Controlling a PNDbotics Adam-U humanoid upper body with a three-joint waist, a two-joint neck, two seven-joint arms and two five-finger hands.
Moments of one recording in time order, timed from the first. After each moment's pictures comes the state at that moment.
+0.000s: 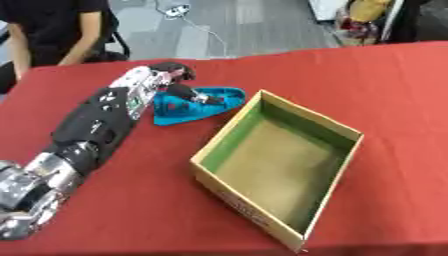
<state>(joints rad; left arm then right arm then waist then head) -0.88 0.34 -0.12 -0.67 -0.99 0.07 -0.34 -0.42 -0.24 -0.12 -1.62 0.21 -0.22 -0.01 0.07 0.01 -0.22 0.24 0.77</state>
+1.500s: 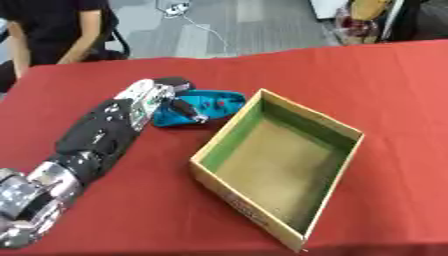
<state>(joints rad) -0.83 0.32 -0.16 -0.67 -0.97 0.03 -0.41 -0.43 -0.24 -0.11 -1.63 0.21 -0.22 -0.01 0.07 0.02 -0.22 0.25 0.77</state>
